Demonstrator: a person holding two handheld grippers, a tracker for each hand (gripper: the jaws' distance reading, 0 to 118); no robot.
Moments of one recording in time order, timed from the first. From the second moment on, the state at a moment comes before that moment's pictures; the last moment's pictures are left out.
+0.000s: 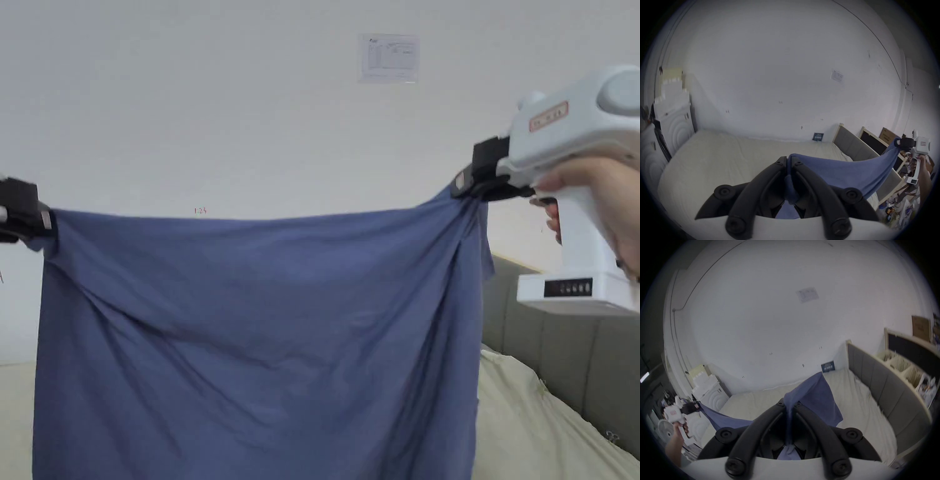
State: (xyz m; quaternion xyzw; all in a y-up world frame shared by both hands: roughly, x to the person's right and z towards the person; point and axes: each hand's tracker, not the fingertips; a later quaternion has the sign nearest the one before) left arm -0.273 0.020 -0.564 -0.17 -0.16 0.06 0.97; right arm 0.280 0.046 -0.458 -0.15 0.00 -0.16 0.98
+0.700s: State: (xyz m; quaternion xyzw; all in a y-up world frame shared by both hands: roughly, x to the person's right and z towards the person) left arm -0.251 0.026 -0.734 -0.08 -0.13 0.13 0.98; right arm 0.251 0.066 -0.648 -0.05 -0.07 -0.13 0.99
